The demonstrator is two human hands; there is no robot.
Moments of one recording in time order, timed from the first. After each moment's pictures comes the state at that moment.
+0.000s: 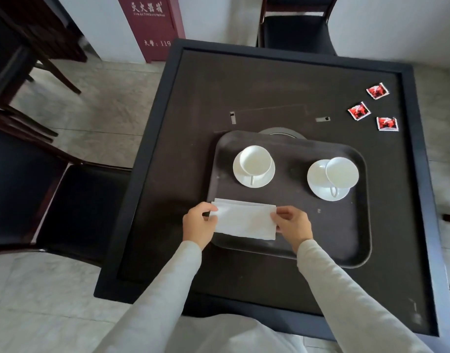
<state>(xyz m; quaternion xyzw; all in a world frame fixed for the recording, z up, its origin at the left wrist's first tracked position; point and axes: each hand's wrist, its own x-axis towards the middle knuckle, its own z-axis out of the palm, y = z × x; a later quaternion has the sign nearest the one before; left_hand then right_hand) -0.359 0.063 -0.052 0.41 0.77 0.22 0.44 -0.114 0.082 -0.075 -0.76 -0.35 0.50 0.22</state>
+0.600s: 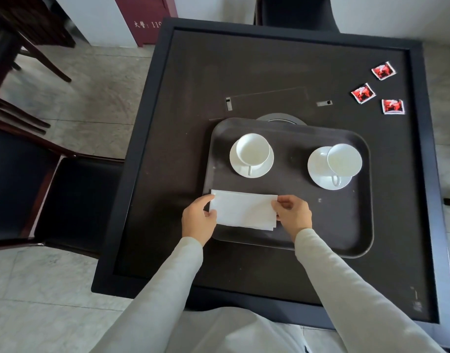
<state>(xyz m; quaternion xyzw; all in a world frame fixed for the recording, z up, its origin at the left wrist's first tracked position) -0.352 0.062 -0.080 0.45 0.78 0.20 0.38 -0.110 0.087 -0.094 -0.78 -0.33 0.48 0.21</state>
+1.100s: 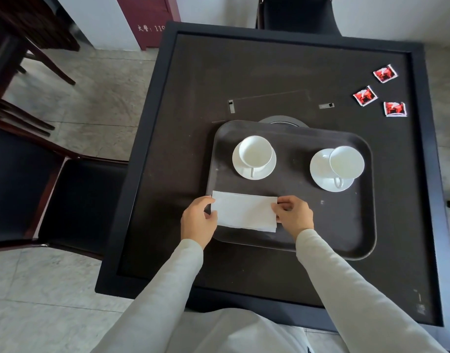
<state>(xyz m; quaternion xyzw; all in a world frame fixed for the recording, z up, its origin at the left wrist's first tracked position) -0.355 0.057 -0.068 0.49 0.78 0.20 0.35 -0.111 0.089 -0.087 -0.78 -0.37 0.47 0.19</state>
